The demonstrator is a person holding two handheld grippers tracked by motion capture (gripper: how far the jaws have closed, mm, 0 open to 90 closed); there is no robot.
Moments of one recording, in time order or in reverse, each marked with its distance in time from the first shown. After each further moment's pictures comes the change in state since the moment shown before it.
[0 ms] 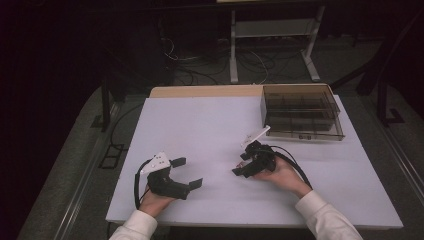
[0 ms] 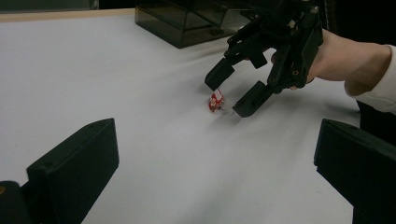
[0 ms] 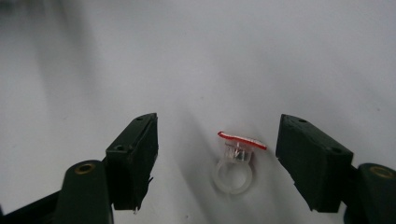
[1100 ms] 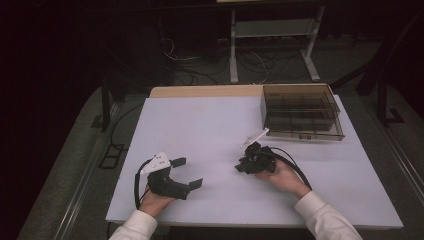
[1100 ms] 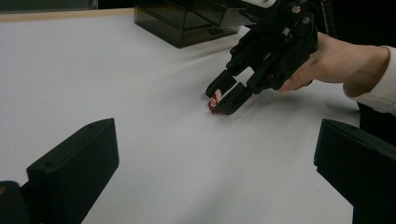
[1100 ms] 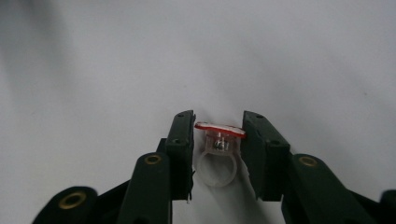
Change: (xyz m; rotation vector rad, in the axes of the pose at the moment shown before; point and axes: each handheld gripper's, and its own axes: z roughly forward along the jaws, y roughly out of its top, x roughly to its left) left arm 0.000 0.000 0.000 0.004 -0.003 0.003; right arm 0.000 -0.004 0.005 0.026 -0.069 0.007
